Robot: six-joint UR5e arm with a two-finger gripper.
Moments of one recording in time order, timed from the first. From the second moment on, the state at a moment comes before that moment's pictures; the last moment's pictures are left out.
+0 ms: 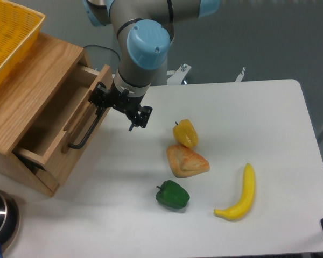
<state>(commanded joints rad) 2.38 -1.71 -1.58 -1.51 1.25 0.67</state>
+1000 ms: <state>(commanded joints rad) 2.43 -1.72 -1.57 -1.51 1.27 0.68</state>
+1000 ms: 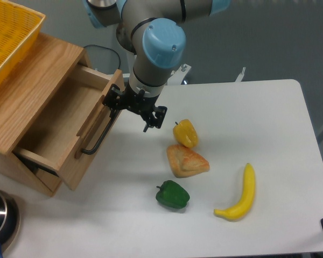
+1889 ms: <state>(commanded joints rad) 2.48 -1.73 -1.55 -1.51 1.30 0.69</state>
